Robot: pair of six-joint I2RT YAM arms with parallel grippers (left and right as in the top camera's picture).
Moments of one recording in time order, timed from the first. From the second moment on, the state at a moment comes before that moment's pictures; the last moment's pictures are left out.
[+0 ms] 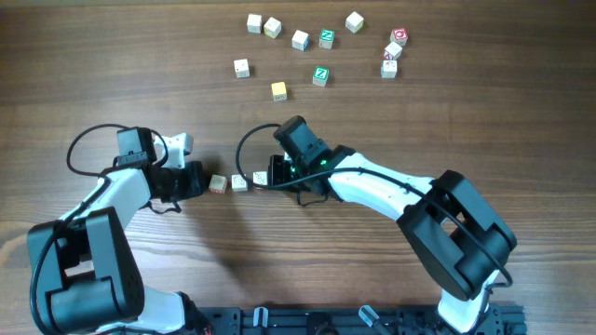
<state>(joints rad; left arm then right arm) 0.22 1.66 0.73 -0.41 0.50 0.02 0.76 1.95 1.13 -0.20 -0.30 0.80</state>
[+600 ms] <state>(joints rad) 0.22 1.66 0.73 -0.41 0.53 0.01 0.76 1.95 1.13 -0.21 -0.36 0.78</state>
